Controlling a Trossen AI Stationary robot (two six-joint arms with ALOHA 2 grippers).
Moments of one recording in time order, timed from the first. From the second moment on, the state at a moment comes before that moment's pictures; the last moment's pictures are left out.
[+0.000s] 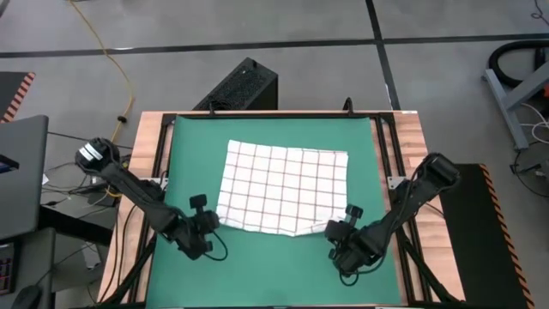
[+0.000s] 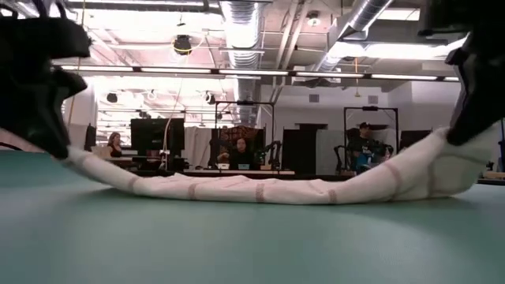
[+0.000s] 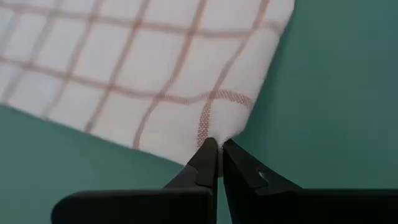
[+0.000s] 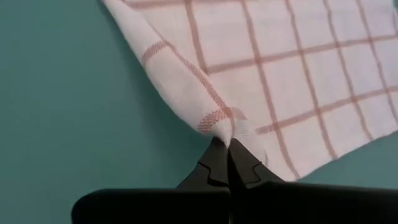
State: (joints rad) left arm -0.70 1.37 0.65 -0.54 -0.57 -0.75; right arm 0.73 1.68 1.08 -0.99 0.58 1.07
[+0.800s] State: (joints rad) left arm -0.71 1.33 0.67 -0.58 -0.50 -0.82; right arm 0.82 1.68 1.08 -0.98 0.52 1.08
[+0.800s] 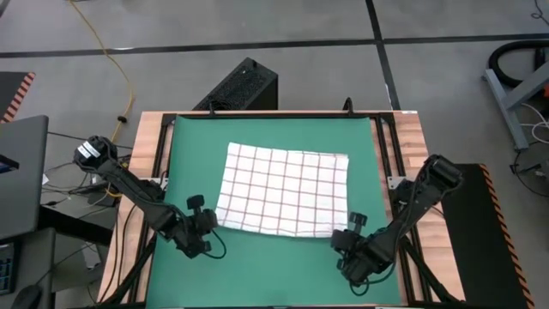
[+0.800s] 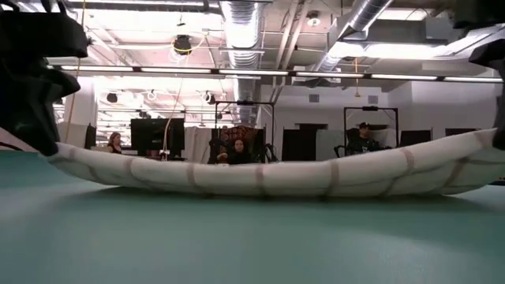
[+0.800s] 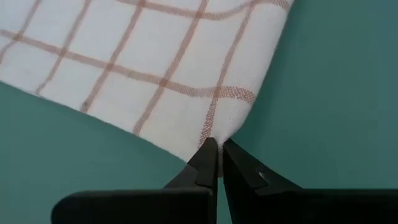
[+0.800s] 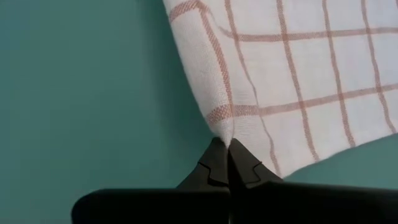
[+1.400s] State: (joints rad) left arm -0.73 1.33 0.67 -0.49 -0.37 -0.73; right arm 0.84 1.68 1.09 -0.98 0.52 1.09
